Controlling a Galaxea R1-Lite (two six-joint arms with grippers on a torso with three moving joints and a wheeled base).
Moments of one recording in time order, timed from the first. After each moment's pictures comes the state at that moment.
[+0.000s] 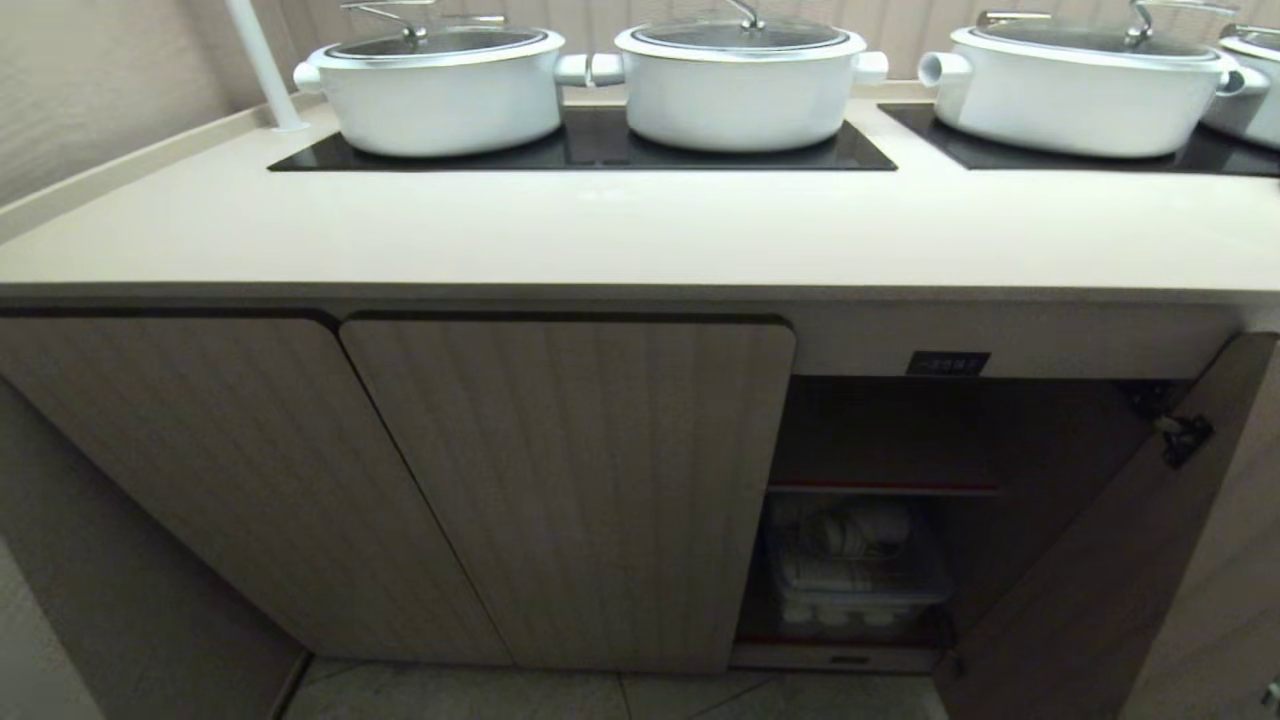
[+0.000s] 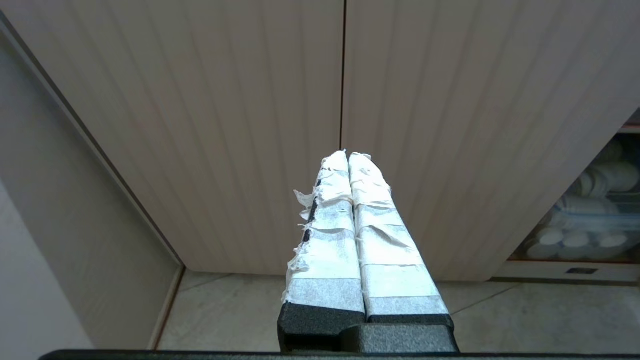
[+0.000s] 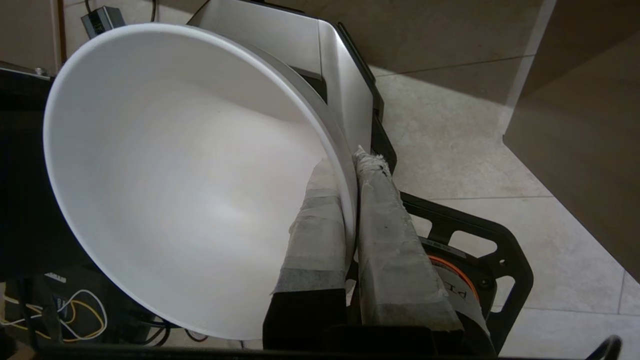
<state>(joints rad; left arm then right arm) 0.00 0.00 0.00 0.00 0.00 0.00 0.35 0.88 -0.44 0.57 0.16 0.19</state>
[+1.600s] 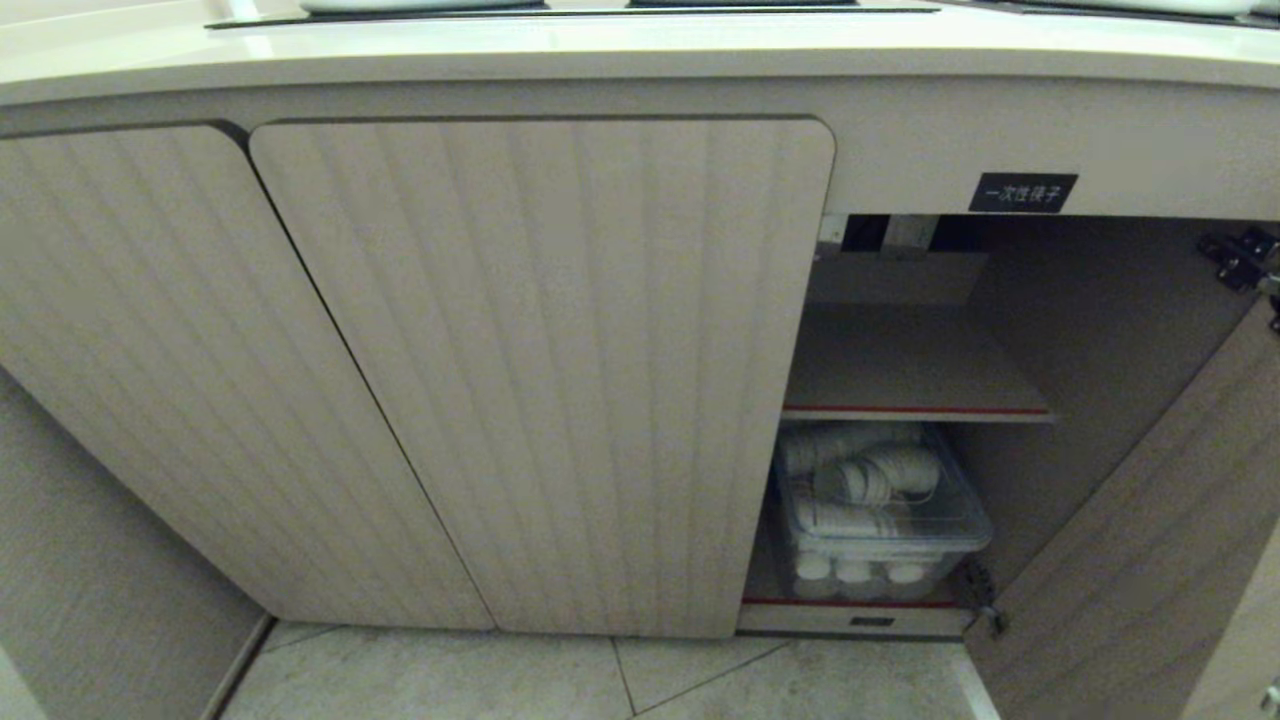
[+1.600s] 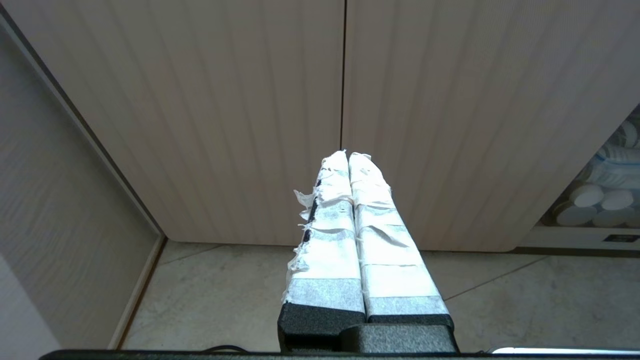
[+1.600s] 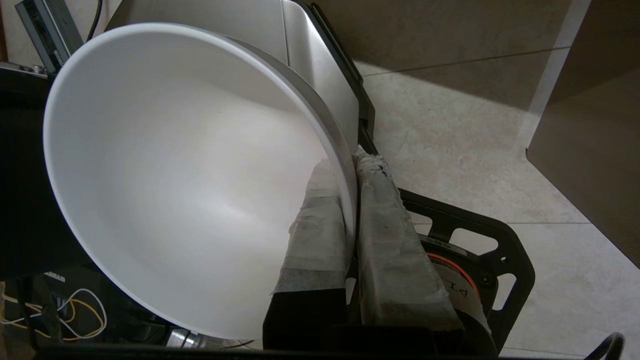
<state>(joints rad) 0.00 0.00 0.00 0.00 0.00 0.00 0.35 0.88 -0.43 0.57 0.16 0.19</state>
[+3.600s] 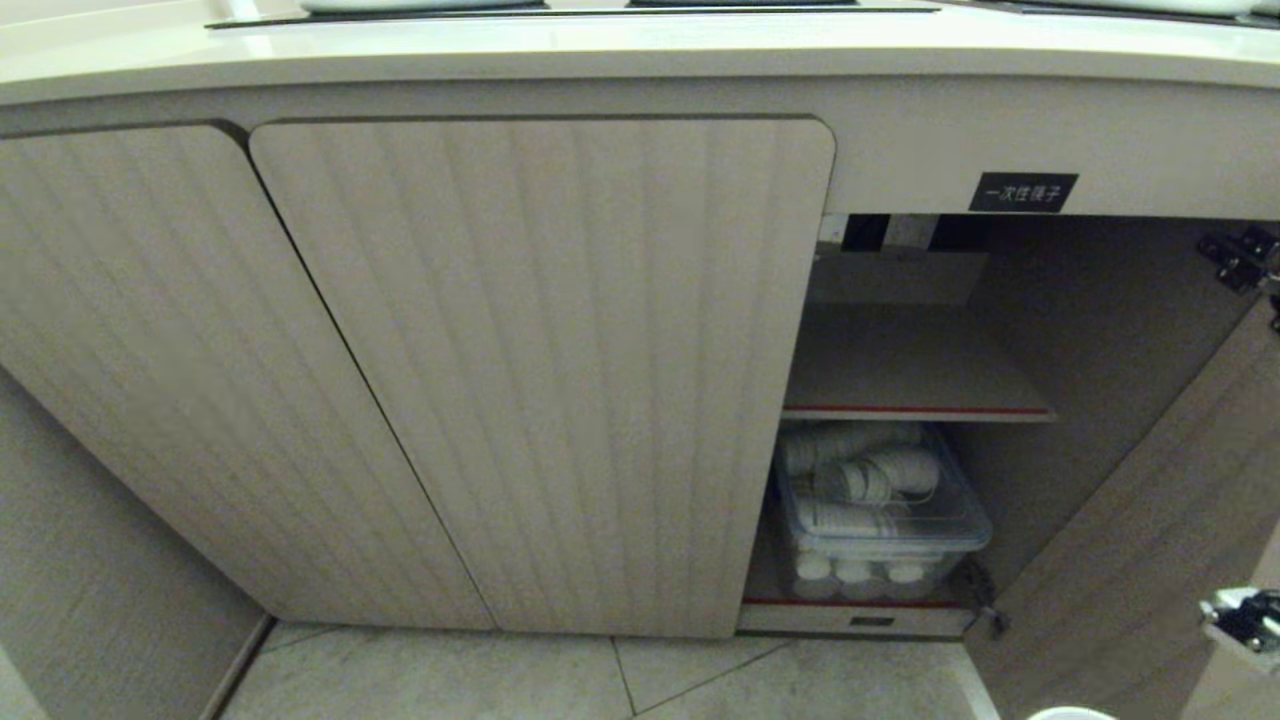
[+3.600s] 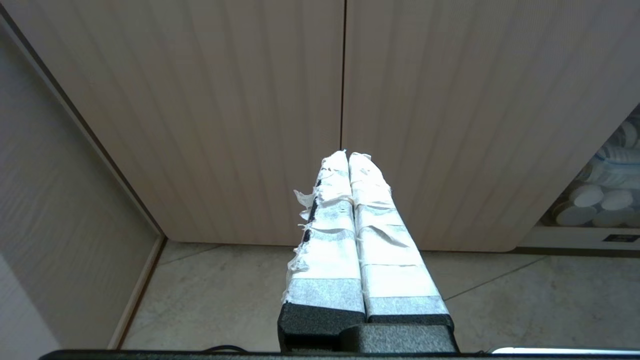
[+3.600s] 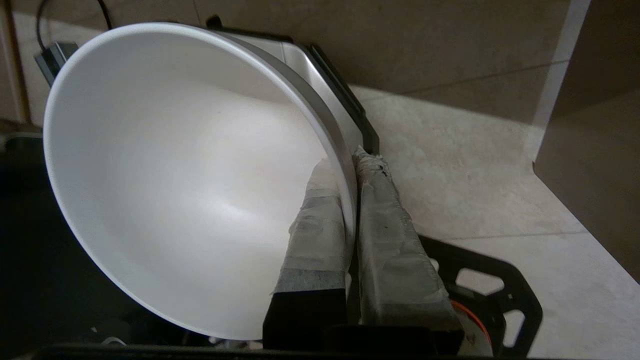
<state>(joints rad) 0.00 0.00 0.00 0.00 0.00 0.00 0.32 1.05 -0.48 0.42 0.15 0.25</state>
